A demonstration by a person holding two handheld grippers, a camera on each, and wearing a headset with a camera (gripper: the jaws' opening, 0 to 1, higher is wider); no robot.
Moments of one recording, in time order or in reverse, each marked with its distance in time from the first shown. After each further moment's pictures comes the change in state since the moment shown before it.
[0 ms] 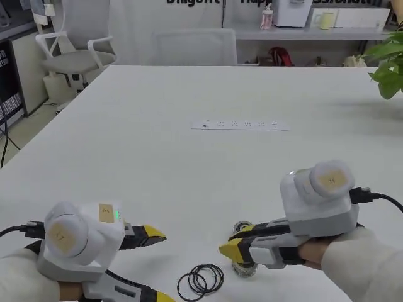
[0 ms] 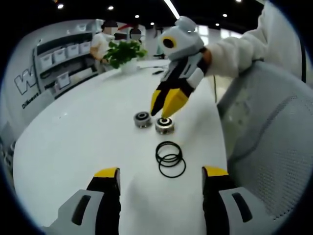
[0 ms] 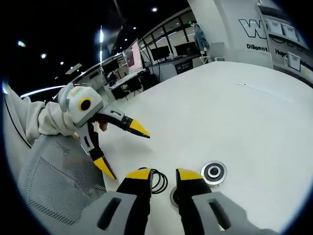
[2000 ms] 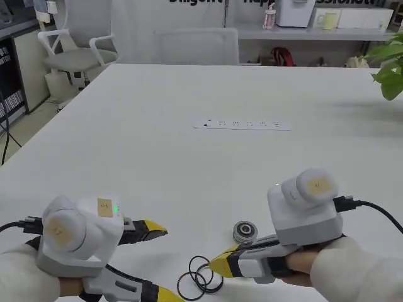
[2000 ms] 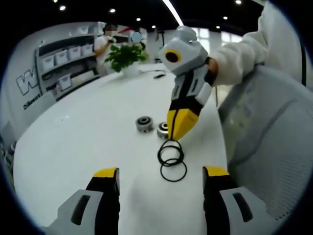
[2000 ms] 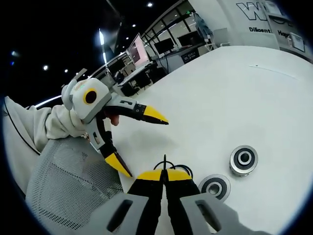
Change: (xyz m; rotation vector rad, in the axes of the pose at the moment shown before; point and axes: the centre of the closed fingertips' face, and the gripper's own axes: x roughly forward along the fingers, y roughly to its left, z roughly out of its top) left arm -0.002 0.002 0.007 -0.002 -0.031 0.008; right arm 0.022 0.033 -0.023 0.108 0.079 0.128
